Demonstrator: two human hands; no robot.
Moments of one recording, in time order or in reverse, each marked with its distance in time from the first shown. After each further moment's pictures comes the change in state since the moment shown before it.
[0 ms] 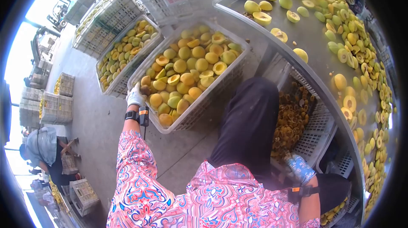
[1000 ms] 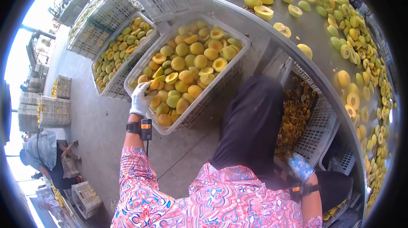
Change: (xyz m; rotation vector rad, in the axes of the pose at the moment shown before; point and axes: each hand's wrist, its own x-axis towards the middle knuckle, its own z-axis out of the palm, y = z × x) left_hand -0.036 0.035 -0.006 -0.543 0.269 0.529; right_hand 0.041 0.056 -0.026 -0.409 0.120 -0.134
